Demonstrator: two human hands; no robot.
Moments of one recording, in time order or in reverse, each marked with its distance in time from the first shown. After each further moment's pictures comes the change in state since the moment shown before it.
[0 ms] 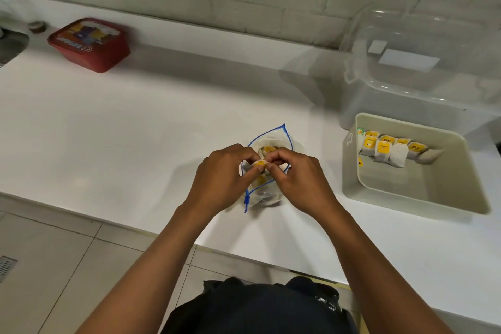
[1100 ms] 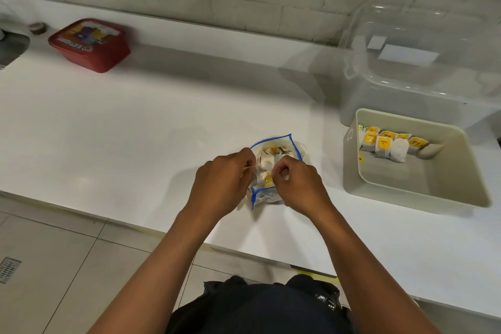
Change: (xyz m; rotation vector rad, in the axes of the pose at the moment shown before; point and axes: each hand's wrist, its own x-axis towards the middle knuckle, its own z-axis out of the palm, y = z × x) left_hand -0.015 0.005 -0.004 0.222 -0.074 0.009; right_hand -0.003 0.020 0.022 -0.105 -0.093 0.238
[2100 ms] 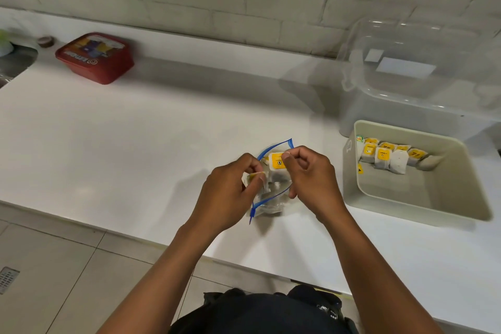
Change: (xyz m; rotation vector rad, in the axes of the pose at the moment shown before) left_hand 0.000 0.017 -0.009 -0.434 0.010 -0.044; right_hand -0.006 -0.024 -0.042 0.498 0.148 0.013
